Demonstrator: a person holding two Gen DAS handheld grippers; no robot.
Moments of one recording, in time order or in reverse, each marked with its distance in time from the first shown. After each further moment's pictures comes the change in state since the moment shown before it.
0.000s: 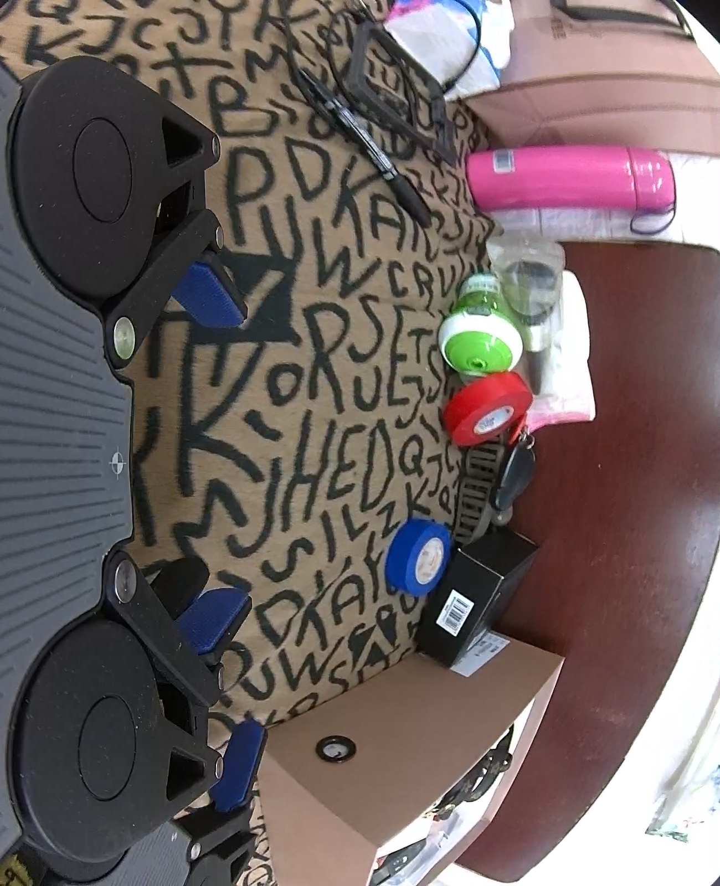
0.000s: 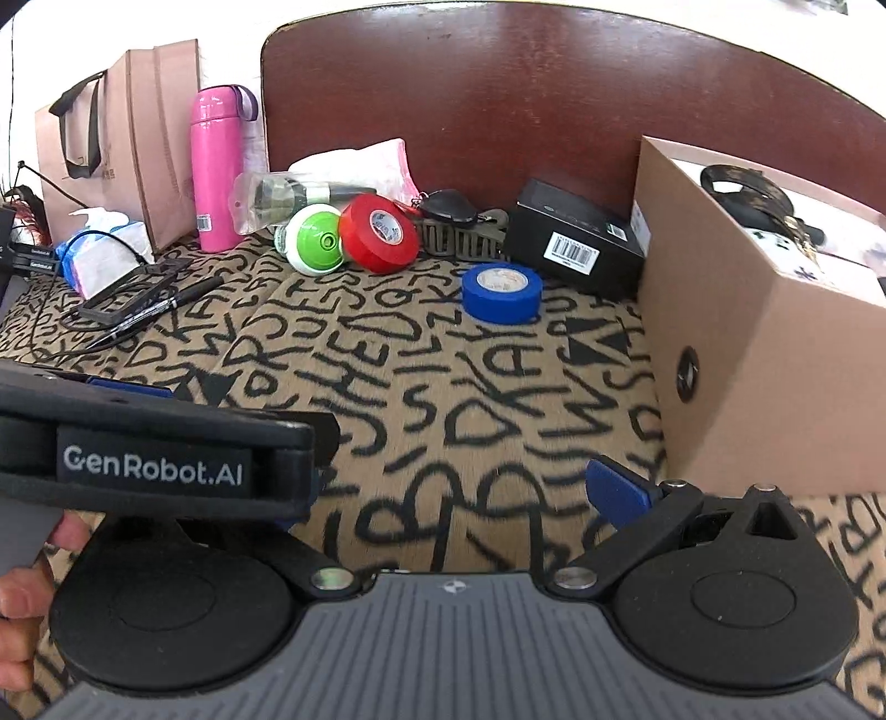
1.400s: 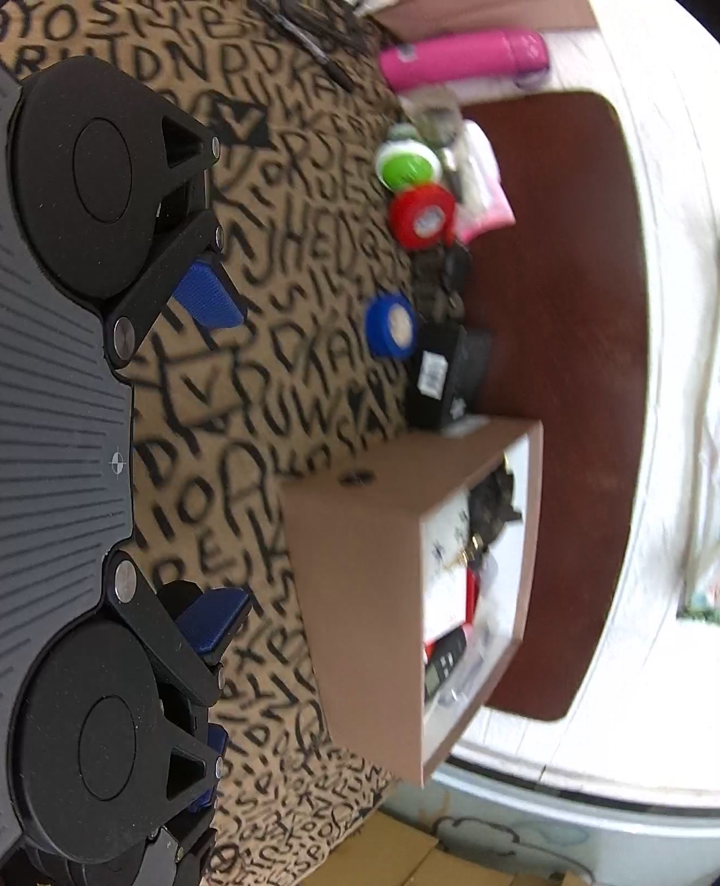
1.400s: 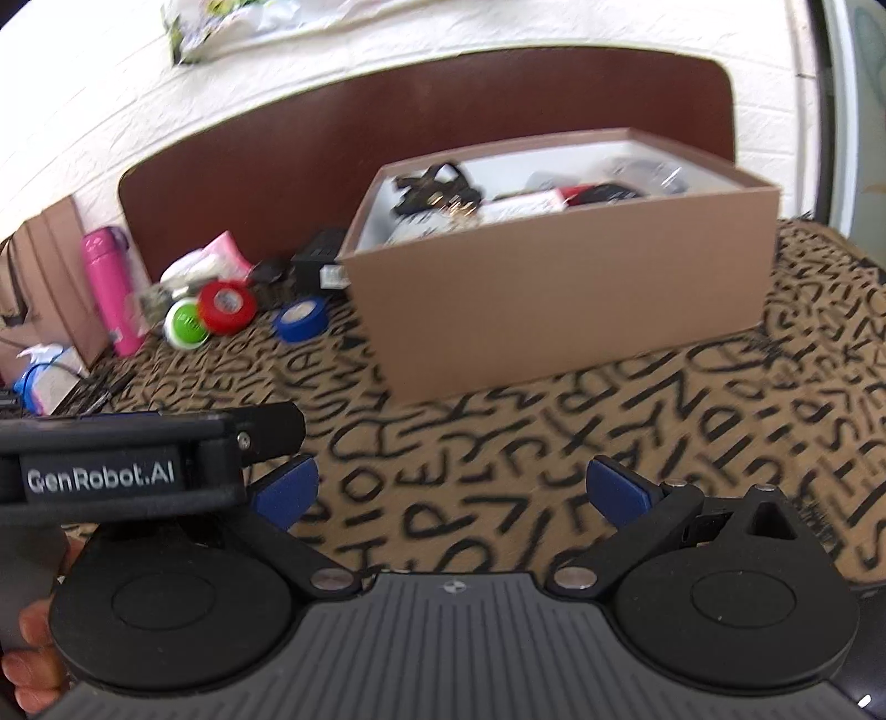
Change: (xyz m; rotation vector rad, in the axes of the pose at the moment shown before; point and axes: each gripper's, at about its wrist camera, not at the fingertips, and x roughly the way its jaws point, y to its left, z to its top) left arm -0.065 -0.127 -0.037 0.164 -0.085 -0.117; right arm -0.119 -0.104 -0.063 0.314 -0.058 -0.117
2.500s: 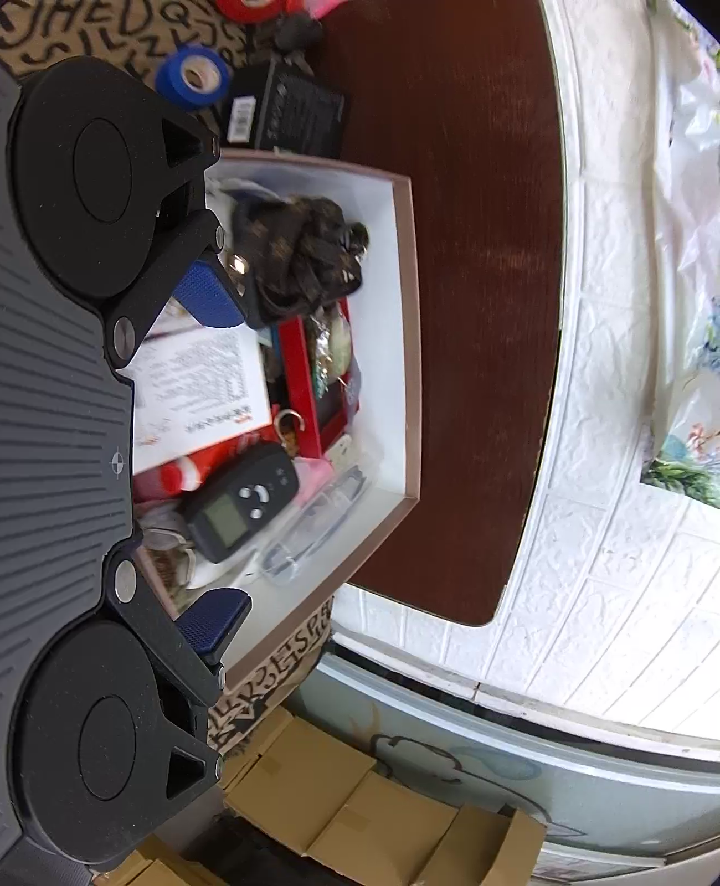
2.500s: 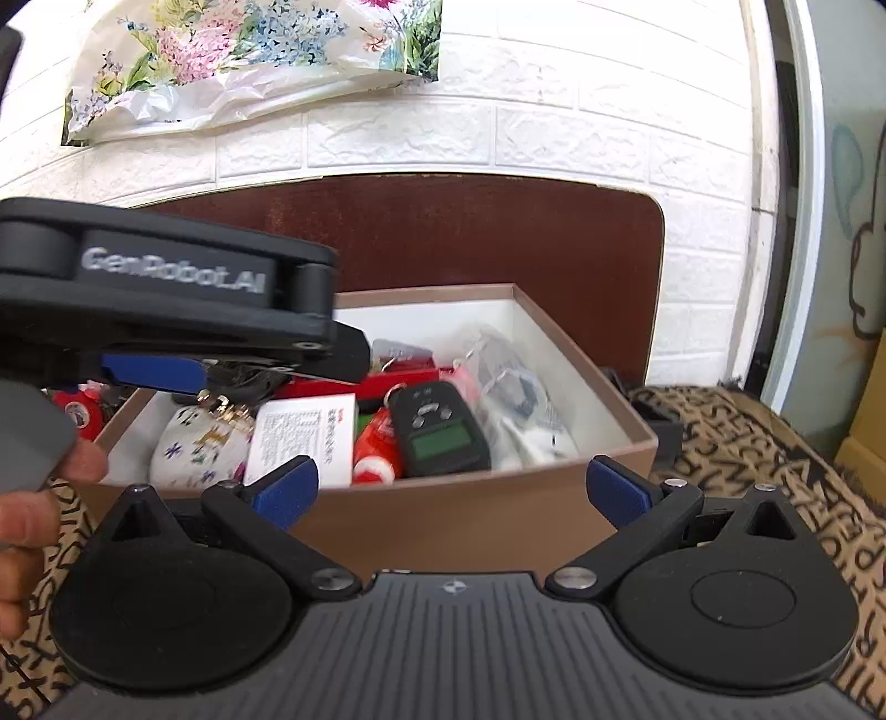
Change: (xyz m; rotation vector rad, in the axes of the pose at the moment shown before) left arm 0.099 -0.120 0.134 0.019 -0.083 -0.226; right arm 0.034 -0.104 0.102 -0.108 -0.226 -0.164
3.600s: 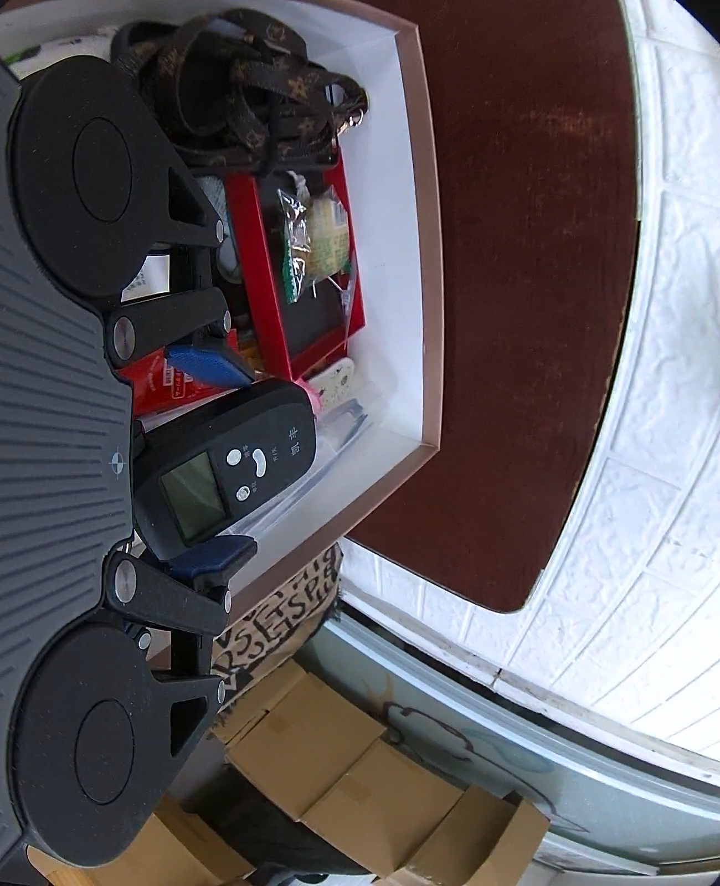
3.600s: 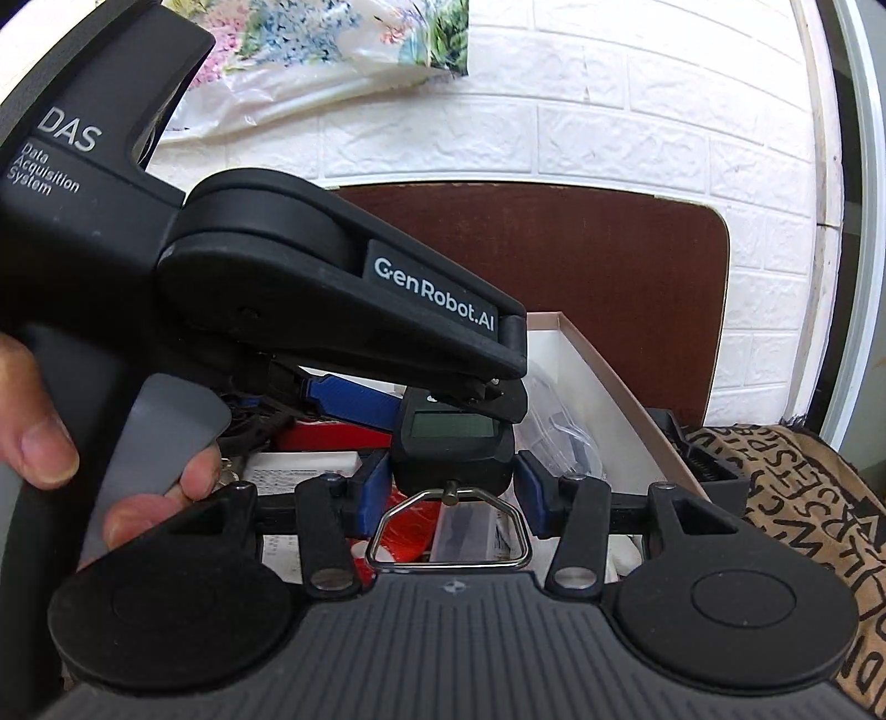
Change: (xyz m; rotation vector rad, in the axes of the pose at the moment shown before) left arm 0.109 -0.005 0.042 -0.053 0.114 -0.157; right arm 0.036 -0.004 0.021 -0.022 -0.035 0.108
